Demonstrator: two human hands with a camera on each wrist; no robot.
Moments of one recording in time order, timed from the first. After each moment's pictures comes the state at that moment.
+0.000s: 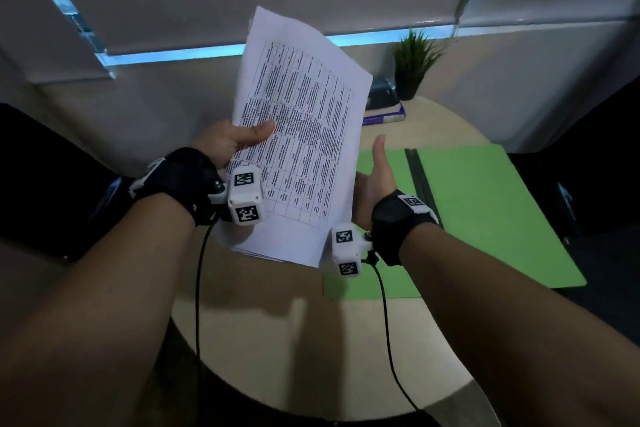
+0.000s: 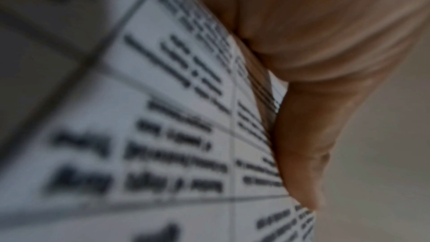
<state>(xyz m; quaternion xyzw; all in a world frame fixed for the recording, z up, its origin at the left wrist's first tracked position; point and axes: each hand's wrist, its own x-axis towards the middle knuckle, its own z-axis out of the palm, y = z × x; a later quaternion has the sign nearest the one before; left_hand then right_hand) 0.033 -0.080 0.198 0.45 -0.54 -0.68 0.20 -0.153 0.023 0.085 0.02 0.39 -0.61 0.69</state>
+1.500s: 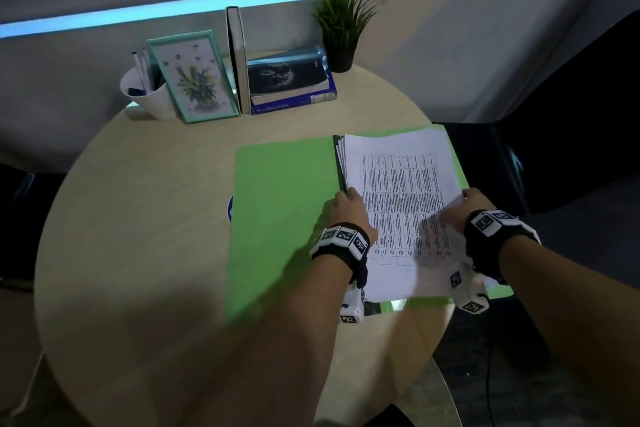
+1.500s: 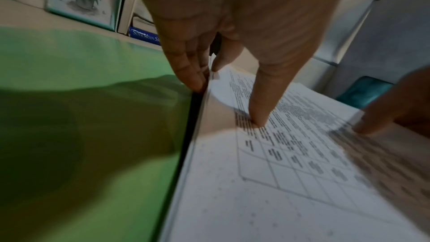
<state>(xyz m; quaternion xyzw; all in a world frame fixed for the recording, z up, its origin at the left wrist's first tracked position) -0.275 0.055 -0.018 0.47 -0.83 -0.26 -0.14 -0.452 0.163 -0.016 -0.13 0.93 -0.12 0.31</state>
